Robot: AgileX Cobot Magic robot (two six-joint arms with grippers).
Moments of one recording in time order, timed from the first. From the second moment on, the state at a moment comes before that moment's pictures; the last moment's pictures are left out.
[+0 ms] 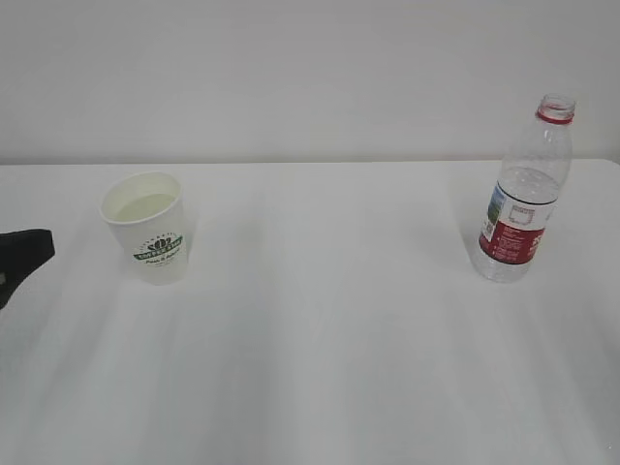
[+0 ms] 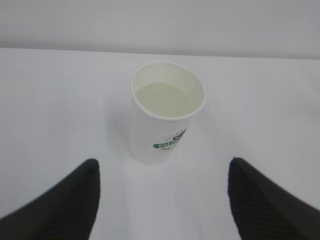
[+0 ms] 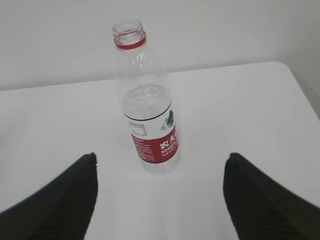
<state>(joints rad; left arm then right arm) -0.23 1.07 -0.30 0.22 -0.30 -0.44 0.07 0.72 -0.35 -0.16 0.12 0.29</state>
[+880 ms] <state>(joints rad) -0.23 0.62 -0.29 0.21 0.13 -0.44 0.07 0.50 -0.48 -0.16 0.58 0.29</state>
